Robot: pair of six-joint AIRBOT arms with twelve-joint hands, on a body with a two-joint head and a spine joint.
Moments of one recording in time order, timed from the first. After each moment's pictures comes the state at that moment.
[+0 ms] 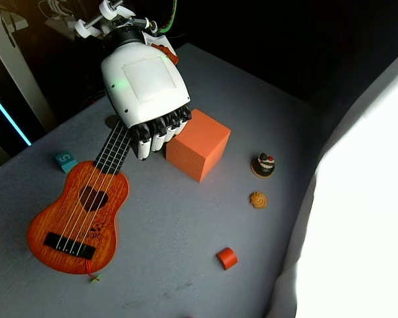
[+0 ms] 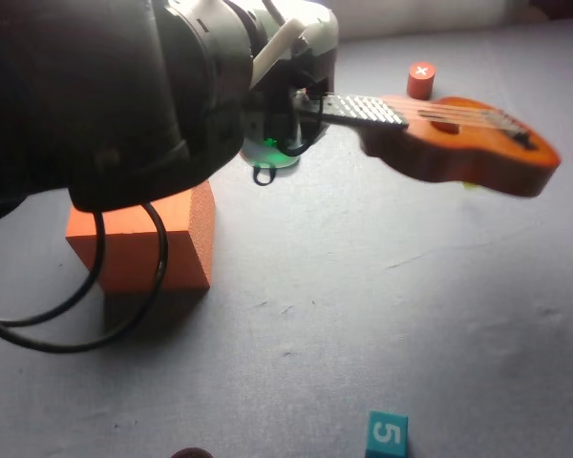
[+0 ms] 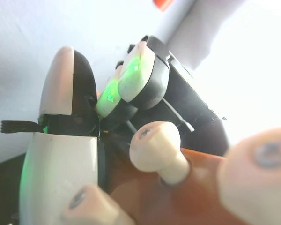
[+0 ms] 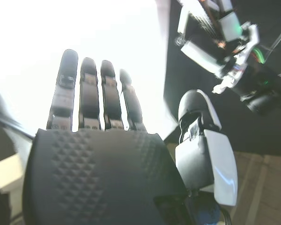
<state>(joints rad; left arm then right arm) 0.12 -1.21 0.83 1.11 0.84 -0.35 -0.22 -0.42 0.82 -0.88 0.25 0.34</state>
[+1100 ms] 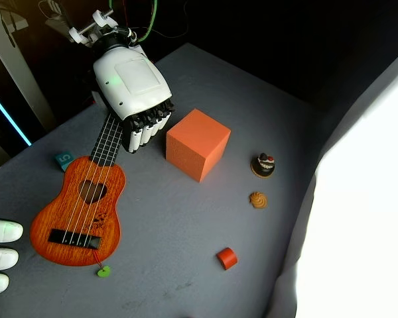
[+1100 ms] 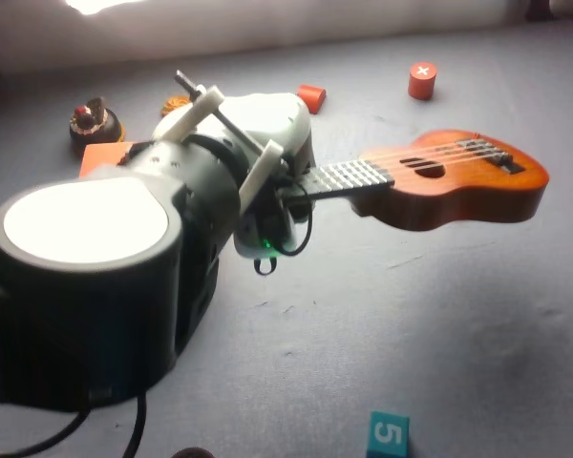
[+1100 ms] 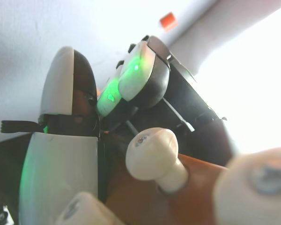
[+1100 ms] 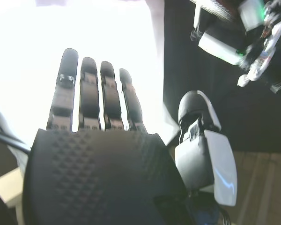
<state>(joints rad) 0.33 -1.17 0.67 1.41 1.00 -0.80 -0.24 -0.45 0.82 -0.83 0.27 0.33</state>
